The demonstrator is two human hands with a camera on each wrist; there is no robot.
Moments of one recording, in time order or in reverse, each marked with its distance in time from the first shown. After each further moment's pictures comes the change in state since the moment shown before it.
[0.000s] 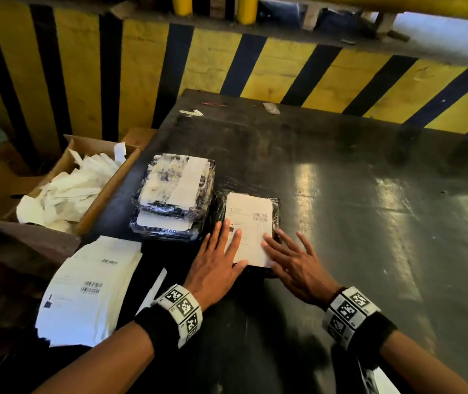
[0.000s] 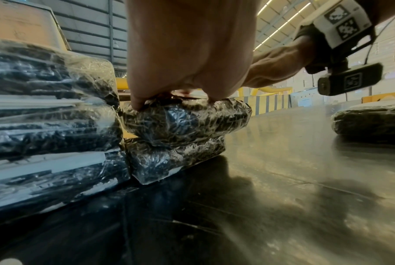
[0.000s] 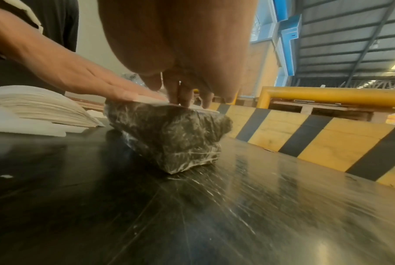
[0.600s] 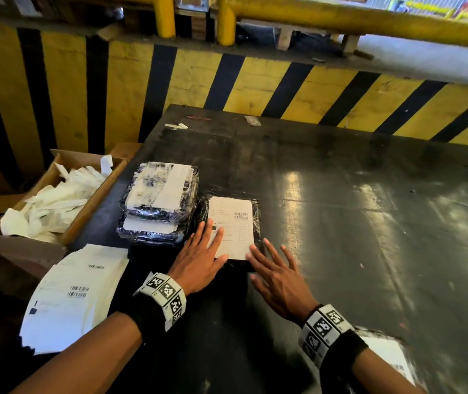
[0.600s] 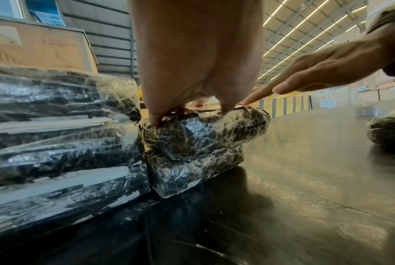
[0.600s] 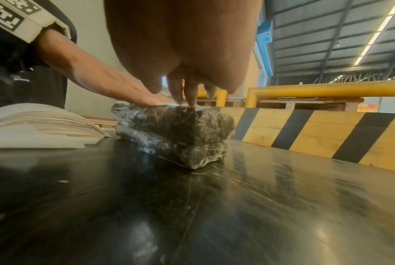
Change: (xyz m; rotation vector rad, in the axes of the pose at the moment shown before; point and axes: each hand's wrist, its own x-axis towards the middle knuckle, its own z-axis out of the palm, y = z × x) left_hand 0.003 -0.005 -0.014 -0.085 -0.084 0.001; right_hand -0.031 -0.026 0.023 -0.080 0.092 0.133
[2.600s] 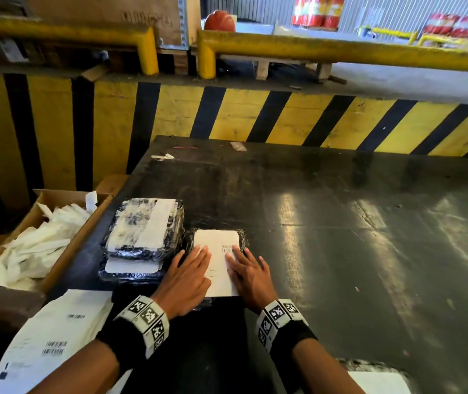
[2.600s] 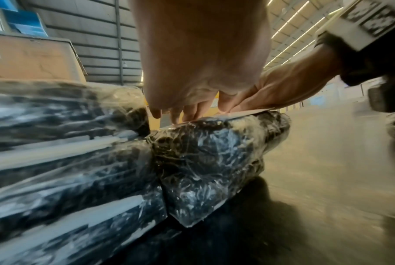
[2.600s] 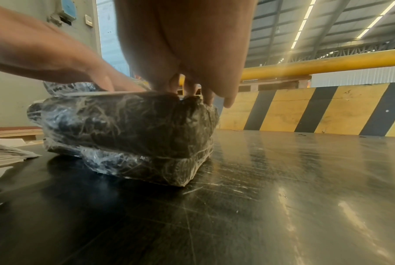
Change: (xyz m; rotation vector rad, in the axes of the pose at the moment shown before) left_hand 0.022 -0.008 -0.030 0.207 0.025 0.151; right_hand 0.084 0.005 0.002 0.377 -0.014 0.202
